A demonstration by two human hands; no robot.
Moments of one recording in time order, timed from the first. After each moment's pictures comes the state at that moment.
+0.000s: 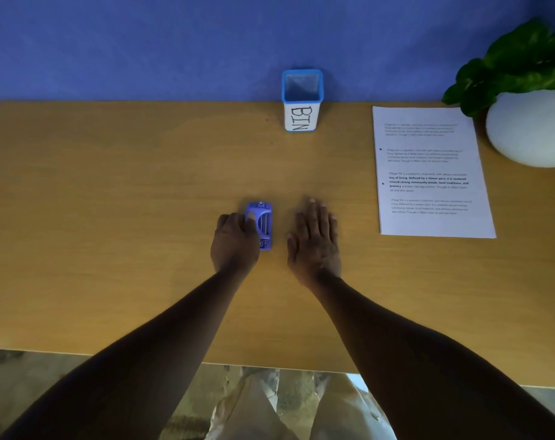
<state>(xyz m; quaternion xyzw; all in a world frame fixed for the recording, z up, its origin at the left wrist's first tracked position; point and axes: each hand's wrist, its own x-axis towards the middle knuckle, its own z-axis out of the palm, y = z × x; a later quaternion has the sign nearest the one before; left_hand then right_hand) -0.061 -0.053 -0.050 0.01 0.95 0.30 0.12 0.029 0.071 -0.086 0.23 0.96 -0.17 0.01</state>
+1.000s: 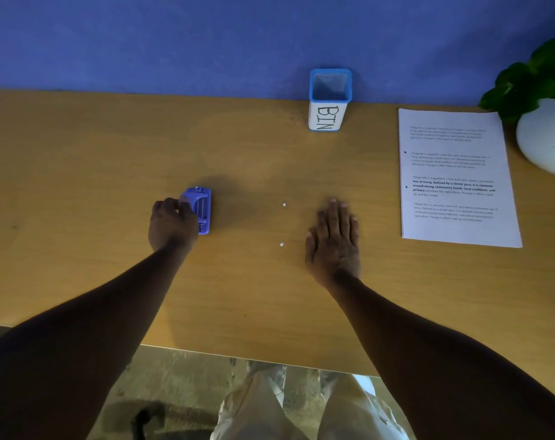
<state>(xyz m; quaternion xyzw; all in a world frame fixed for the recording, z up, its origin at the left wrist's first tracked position) -0.148 -0.163 -0.041 -0.07 0.97 0.24 0.02 0.027 0.069 -0.086 0.23 0.96 -0.12 0.05</state>
